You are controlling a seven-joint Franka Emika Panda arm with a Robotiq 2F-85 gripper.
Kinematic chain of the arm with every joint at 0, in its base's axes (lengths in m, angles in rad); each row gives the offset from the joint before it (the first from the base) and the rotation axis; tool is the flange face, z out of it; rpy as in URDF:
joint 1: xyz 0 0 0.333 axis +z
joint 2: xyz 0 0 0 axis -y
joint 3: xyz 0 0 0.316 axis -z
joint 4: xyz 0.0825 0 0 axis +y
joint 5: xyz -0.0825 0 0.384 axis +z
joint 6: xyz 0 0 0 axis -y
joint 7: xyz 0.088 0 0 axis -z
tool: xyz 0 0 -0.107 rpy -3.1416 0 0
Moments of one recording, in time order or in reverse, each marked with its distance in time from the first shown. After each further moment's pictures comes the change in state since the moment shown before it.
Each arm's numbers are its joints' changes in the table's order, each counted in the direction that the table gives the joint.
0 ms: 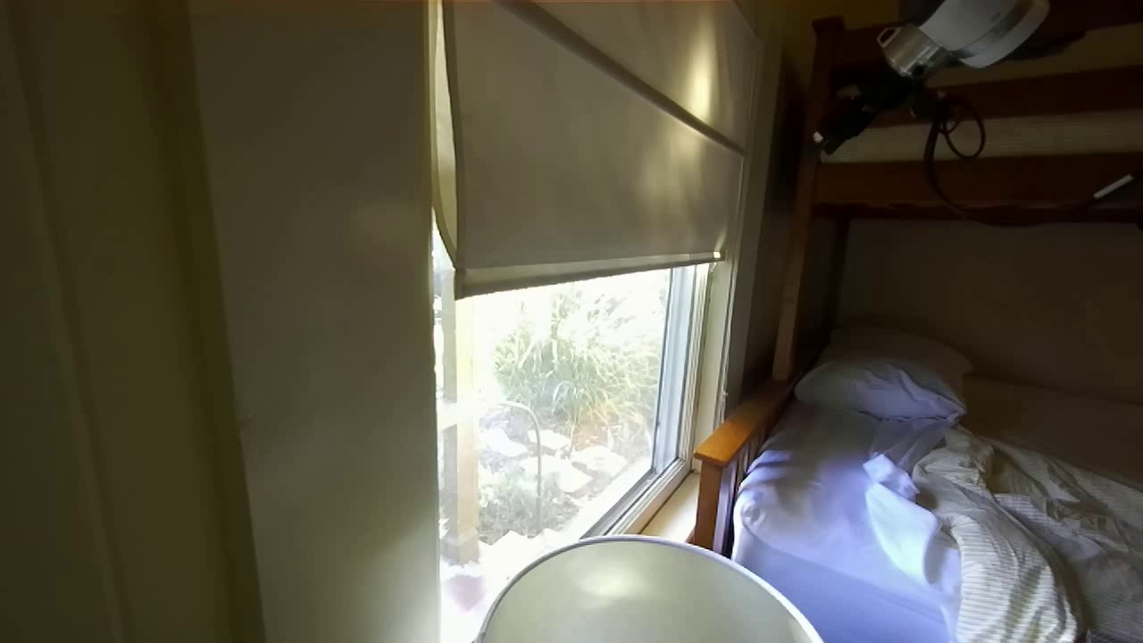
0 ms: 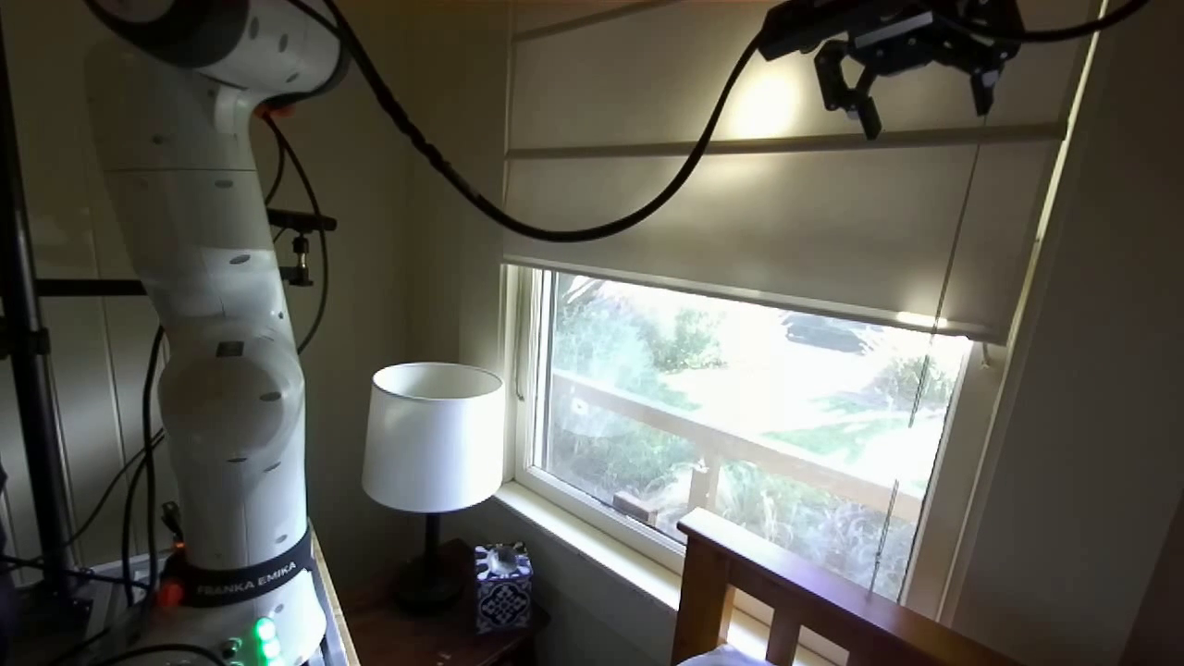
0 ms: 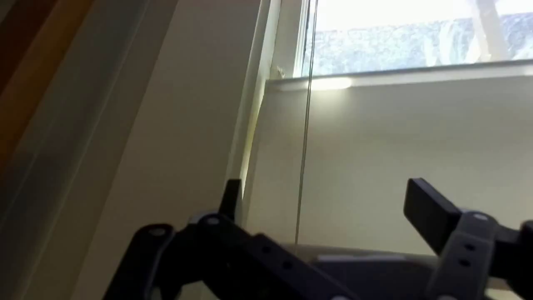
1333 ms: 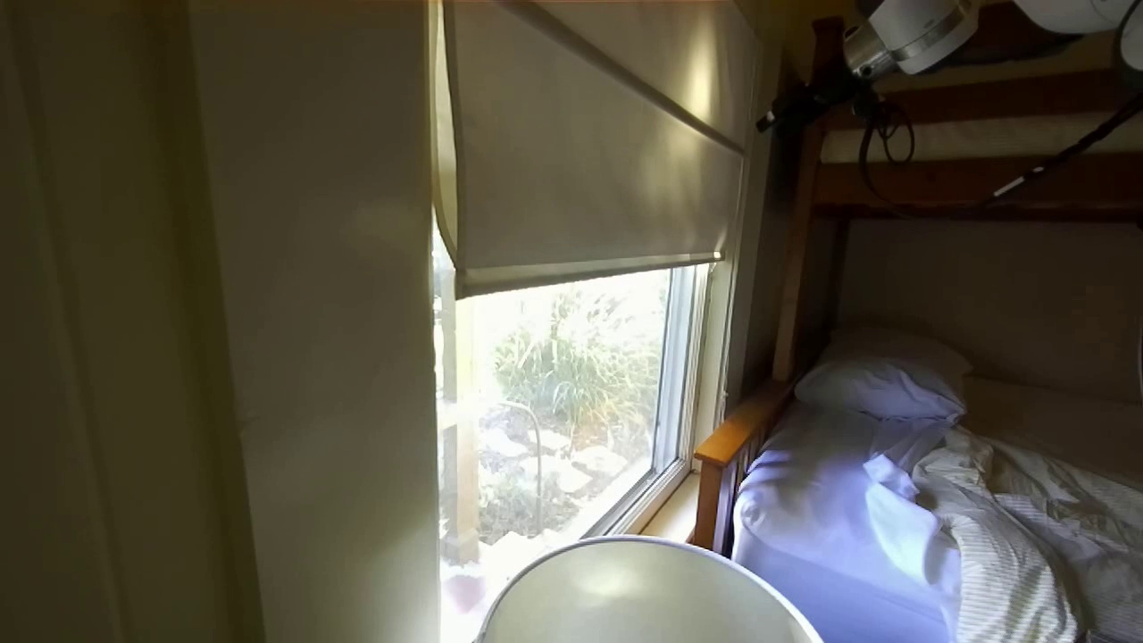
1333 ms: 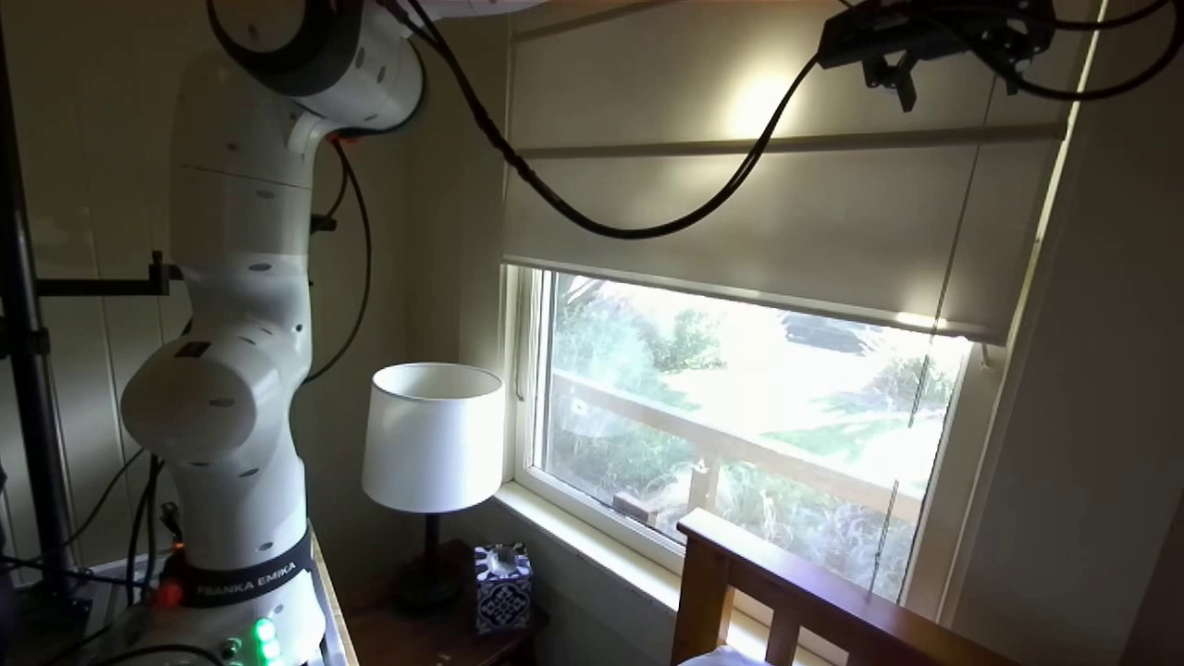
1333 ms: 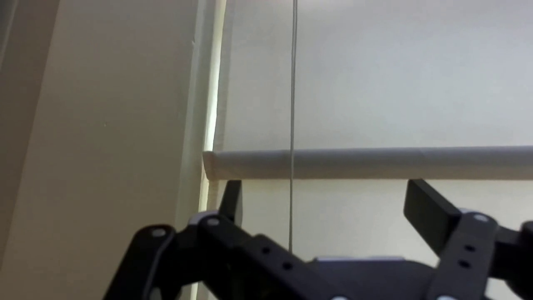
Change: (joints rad) arm -0.272 -0.230 -0.234 -0.248 0.376 0.000 -0.095
